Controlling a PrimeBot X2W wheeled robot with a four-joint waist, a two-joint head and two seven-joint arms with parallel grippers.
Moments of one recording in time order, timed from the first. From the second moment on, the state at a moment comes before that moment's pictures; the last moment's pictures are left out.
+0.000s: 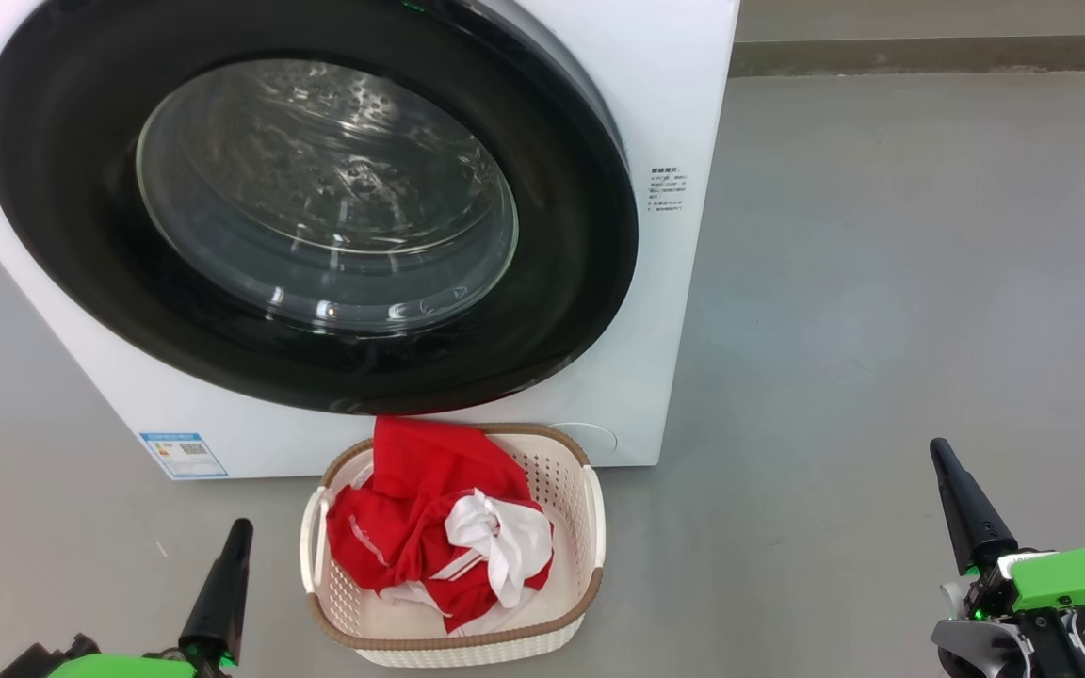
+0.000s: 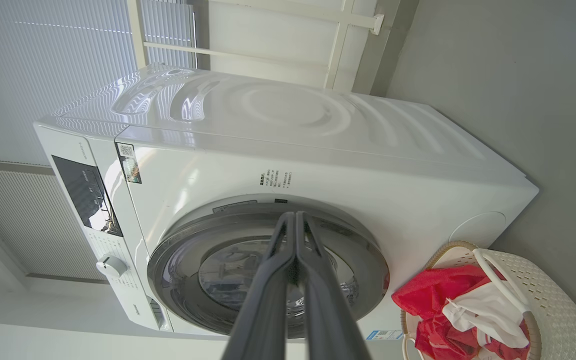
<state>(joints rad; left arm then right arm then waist) -0.07 0.04 0.08 0.27 -1.60 -0.12 0.11 -0.07 -0.05 -0.12 0.27 1.60 0.13 0.11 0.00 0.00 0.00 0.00</state>
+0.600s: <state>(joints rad) -0.07 0.04 0.08 0.27 -1.60 -0.12 0.11 -0.07 -0.05 -0.12 0.27 1.60 0.13 0.11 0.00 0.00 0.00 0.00</state>
